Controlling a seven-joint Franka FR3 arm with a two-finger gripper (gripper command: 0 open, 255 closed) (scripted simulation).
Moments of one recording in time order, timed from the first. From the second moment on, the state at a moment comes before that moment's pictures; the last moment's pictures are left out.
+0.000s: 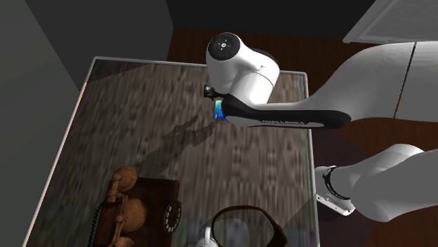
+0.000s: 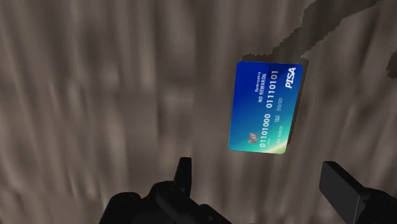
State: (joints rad) arm -0.14 0.06 0.32 -2.13 -0.19 2.21 1.19
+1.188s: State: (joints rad) arm -0.14 0.19 0.30 -2.10 -0.27 2.31 1.29
